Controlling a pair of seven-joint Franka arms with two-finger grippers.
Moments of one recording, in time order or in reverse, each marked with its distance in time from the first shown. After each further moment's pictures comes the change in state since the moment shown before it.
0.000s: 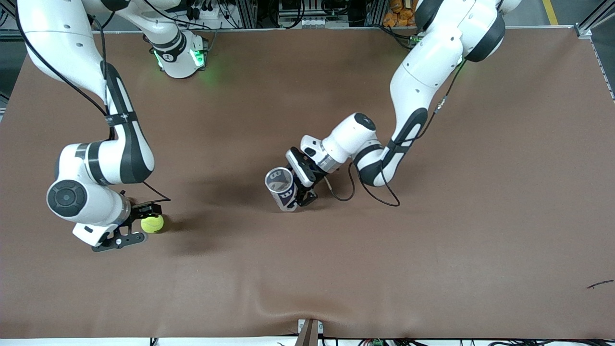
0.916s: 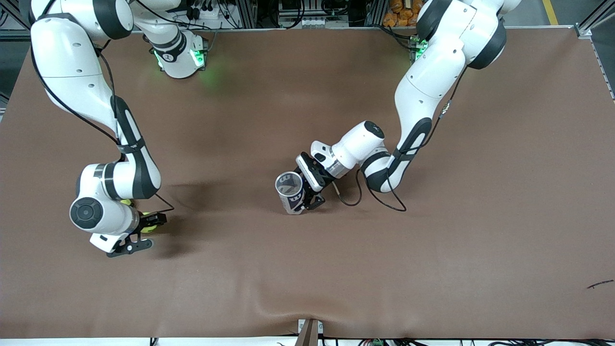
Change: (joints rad) left arm 0.028 0.029 0.000 0.000 0.025 0.031 0.000; right arm -0.060 0.150 0.004 -0.023 0.001 0.170 -0.054
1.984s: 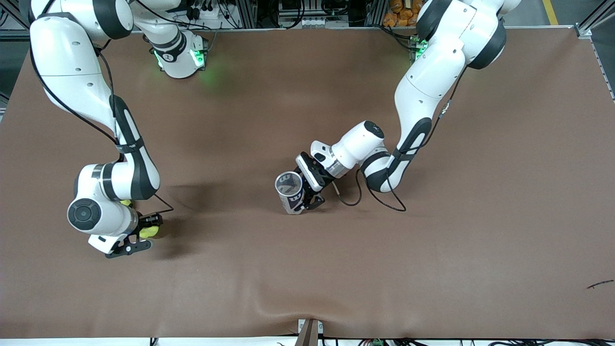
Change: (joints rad) left arm 0.000 0.000 0.000 0.000 0.000 0.000 0.000; right arm 0.000 -0.004 0.006 0.041 0.001 -0.001 0.001
